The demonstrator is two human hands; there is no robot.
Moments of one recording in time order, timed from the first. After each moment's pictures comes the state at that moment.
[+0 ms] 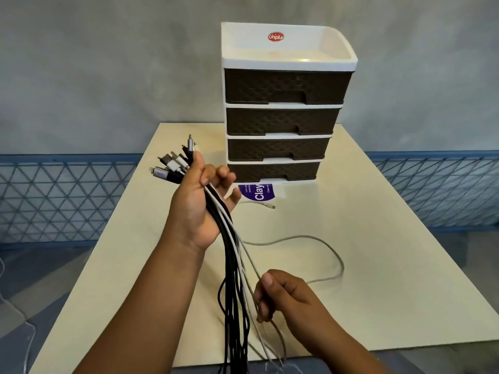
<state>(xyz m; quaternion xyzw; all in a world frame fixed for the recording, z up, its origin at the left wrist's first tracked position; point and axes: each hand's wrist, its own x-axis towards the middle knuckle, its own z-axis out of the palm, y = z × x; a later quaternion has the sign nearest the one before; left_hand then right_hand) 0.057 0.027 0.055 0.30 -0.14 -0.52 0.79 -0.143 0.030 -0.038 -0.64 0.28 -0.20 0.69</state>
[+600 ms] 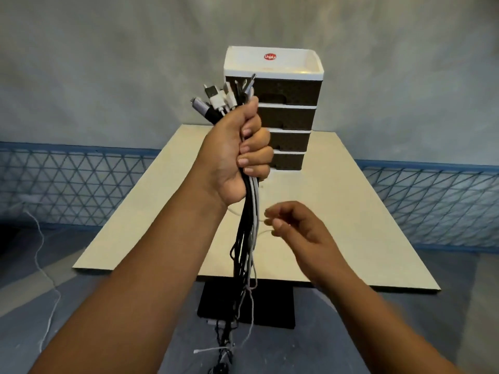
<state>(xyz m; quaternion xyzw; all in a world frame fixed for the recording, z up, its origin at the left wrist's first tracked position) -0.092 0.105 0.145 0.30 -0.33 -0.56 0.70 -0.251 0.066 0.032 -0.74 0.21 -0.34 0.55</state>
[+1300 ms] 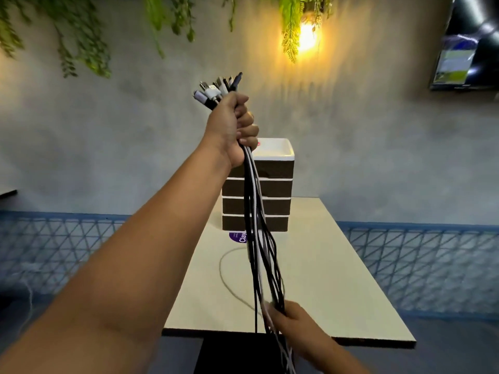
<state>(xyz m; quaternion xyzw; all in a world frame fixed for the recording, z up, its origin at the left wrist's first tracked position) -0.125 0.078 0.292 0.33 -0.34 -0.42 0.77 -0.305 0.067 0.003 -0.76 0.27 -0.15 0.57</state>
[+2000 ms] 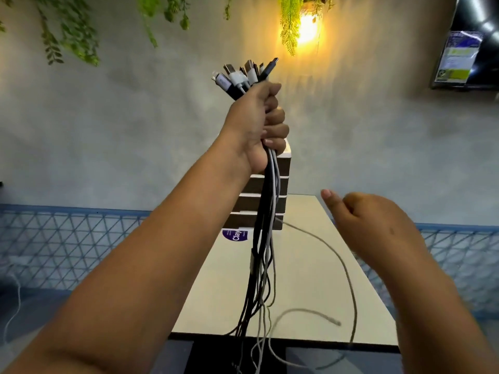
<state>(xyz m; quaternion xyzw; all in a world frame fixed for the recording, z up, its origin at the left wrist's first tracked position) -0.171 0.074 0.293 0.34 -0.38 -0.46 0.72 -0.354 0.042 0.195 -0.82 0.47 -0.31 0.06</state>
